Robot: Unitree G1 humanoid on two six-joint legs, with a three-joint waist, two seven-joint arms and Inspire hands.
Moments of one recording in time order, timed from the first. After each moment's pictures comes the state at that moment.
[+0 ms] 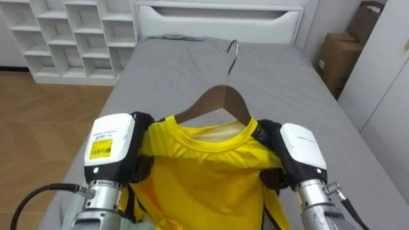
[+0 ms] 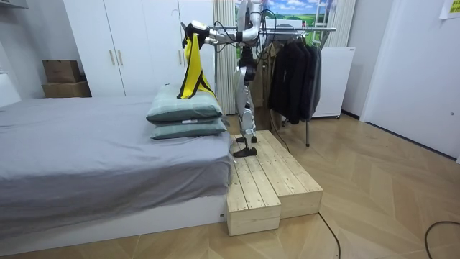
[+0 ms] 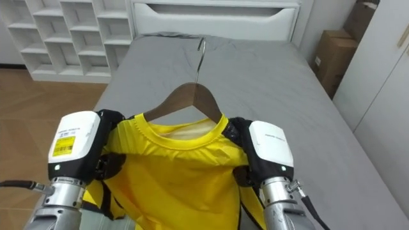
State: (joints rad) left arm -0.05 0.29 -0.20 0.00 0.91 0.07 0.36; right arm -0.17 -0.31 0.27 0.23 -0.74 0.05 -0.27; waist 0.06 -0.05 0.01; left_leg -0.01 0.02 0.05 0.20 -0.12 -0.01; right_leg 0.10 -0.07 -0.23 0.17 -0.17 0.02
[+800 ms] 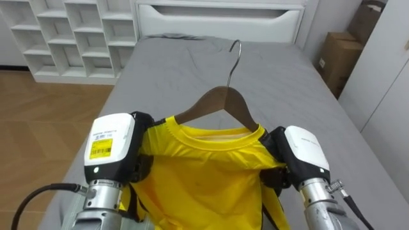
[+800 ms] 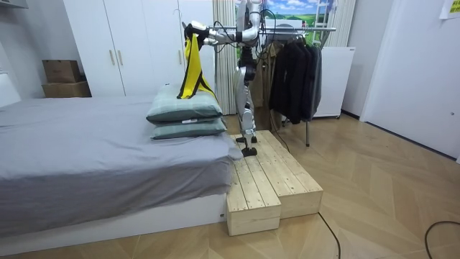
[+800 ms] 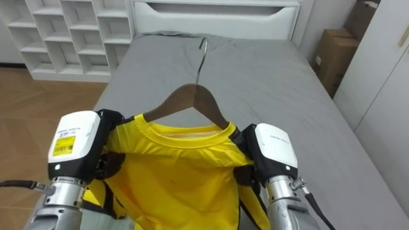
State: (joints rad) left arm -0.05 0.28 -0.20 0.00 0.93 0.08 0.36; right arm -0.18 -0.31 0.25 0.24 -0.71 0.06 -0.22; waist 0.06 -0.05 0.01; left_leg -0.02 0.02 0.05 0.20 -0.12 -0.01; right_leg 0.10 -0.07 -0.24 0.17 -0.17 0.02
